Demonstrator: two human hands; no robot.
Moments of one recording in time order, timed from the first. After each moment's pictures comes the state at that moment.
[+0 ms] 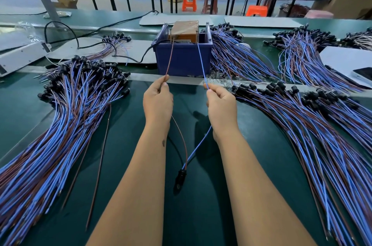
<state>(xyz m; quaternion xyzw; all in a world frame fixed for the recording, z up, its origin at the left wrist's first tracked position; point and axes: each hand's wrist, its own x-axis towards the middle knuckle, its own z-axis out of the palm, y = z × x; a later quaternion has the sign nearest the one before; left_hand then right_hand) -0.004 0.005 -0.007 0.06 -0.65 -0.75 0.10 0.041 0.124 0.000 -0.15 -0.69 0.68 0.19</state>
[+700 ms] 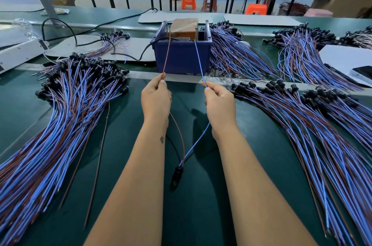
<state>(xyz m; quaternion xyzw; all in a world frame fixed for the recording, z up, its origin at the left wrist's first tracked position) -0.007 0.004 -0.006 0.08 -0.63 -0.77 0.09 0.037 0.125 -0.003 -0.14 -0.70 0.67 0.19</state>
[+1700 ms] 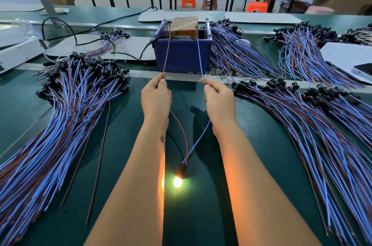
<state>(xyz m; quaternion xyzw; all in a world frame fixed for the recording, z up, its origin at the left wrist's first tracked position) -0.008 0.004 -0.006 0.09 -0.64 -0.76 0.09 0.033 0.126 -0.002 -0.14 -0.72 0.66 0.19</state>
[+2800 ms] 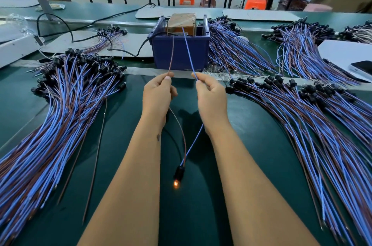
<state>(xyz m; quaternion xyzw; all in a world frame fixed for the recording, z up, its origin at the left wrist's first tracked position) -0.001 0.002 -0.001 0.04 -0.70 -0.71 0.05 0.036 0.113 -0.001 -0.08 -0.72 0.65 0.22</state>
